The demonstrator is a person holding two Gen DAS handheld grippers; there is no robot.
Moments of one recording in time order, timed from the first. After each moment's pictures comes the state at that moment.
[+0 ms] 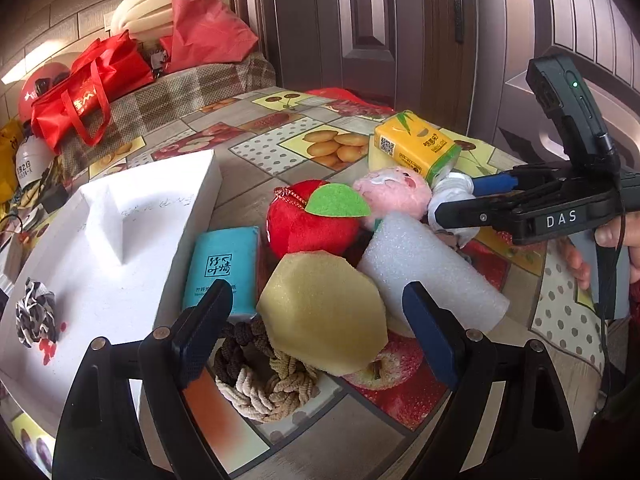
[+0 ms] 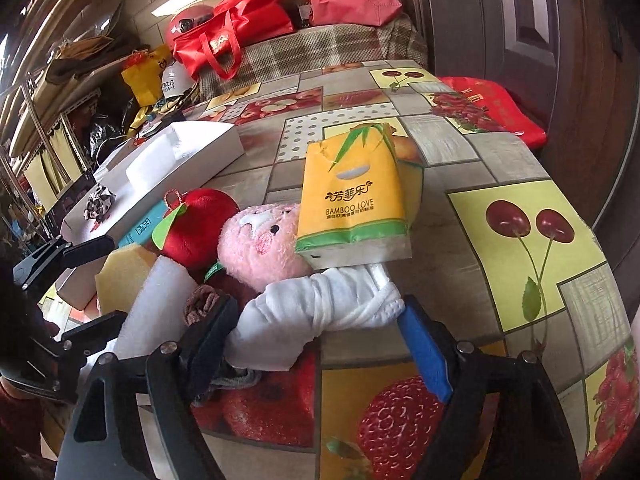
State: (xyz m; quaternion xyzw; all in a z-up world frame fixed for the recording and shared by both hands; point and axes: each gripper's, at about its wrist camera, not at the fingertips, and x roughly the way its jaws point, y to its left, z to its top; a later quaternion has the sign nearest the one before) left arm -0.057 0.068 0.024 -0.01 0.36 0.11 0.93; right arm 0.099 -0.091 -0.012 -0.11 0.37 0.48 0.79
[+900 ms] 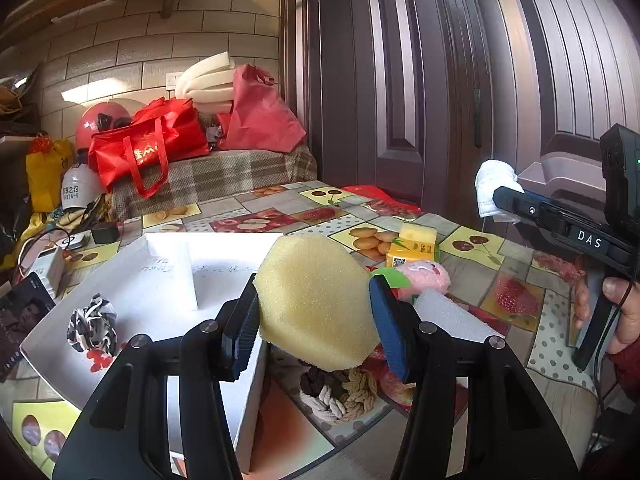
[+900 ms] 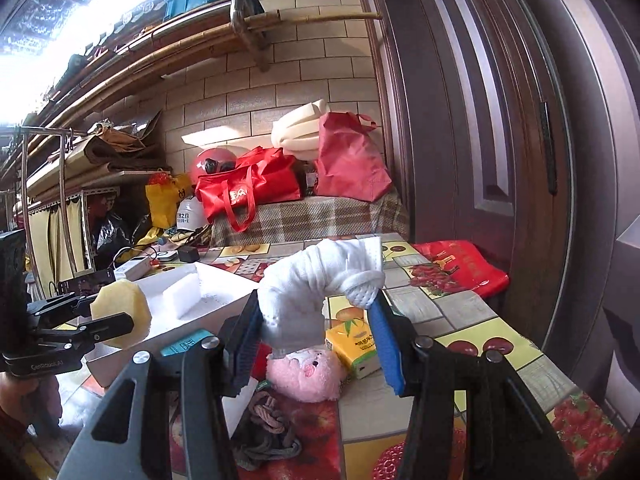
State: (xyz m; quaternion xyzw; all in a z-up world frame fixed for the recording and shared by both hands) left arm -0.142 0.097 0.063 -0.02 0.16 0.16 0.97; right arm 0.028 -0.129 0.042 -0.01 0.08 0.47 0.88
